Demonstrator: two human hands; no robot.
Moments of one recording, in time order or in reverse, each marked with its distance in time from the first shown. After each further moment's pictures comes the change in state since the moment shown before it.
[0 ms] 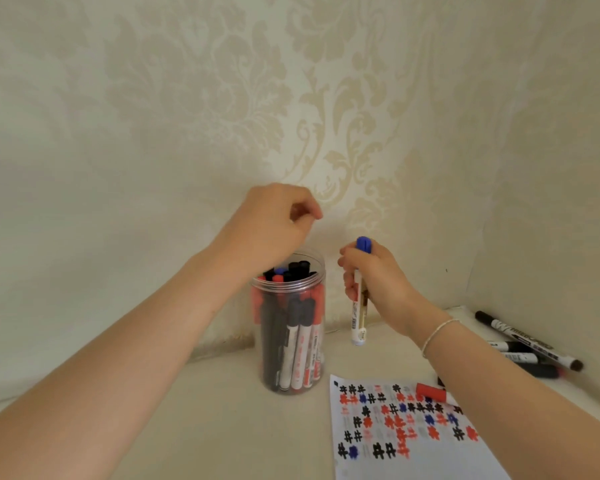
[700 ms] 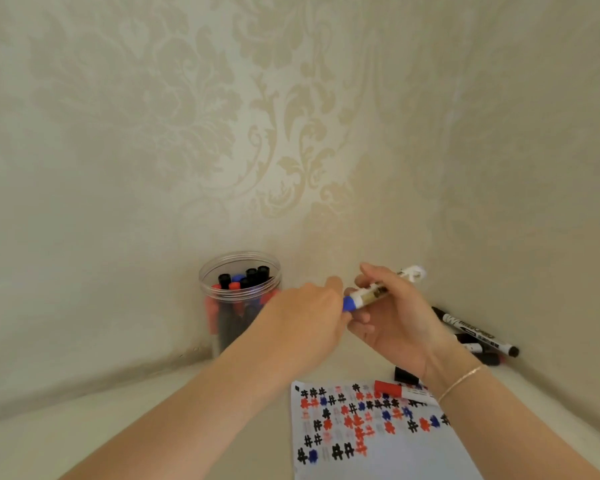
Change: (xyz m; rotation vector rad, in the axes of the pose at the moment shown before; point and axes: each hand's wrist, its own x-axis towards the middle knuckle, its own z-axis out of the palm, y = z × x) left_hand -0.050 0.042 0.084 0.426 -0.348 0.176; right_hand -0.040 0.027 -0.065 0.688 -0.191 0.223
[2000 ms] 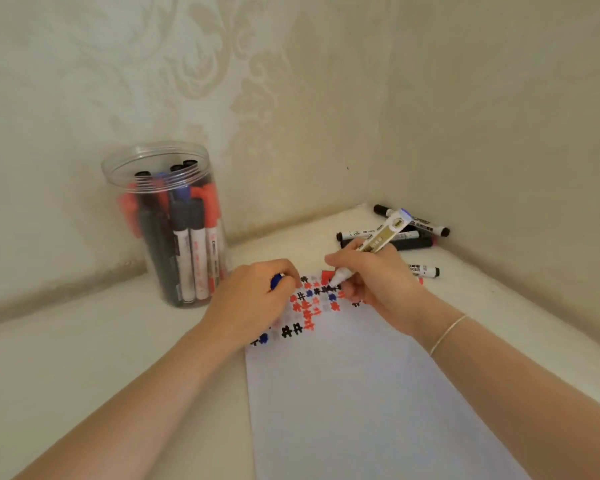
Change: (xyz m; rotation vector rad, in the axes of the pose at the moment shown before) left_hand -0.044 0.002 0.105 -0.605 -0.066 -0.113; right_hand -0.062 0.047 -0.038 -0.581 0.496 -0.069
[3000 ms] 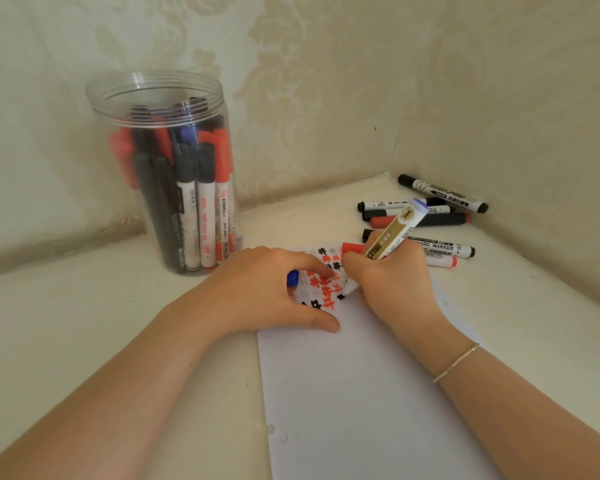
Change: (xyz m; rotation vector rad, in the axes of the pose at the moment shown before) left_hand -0.004 -0.008 -0.007 0.169 -0.341 0.075; right_hand -0.007 0.034 0.023 -0.343 0.250 -0.172
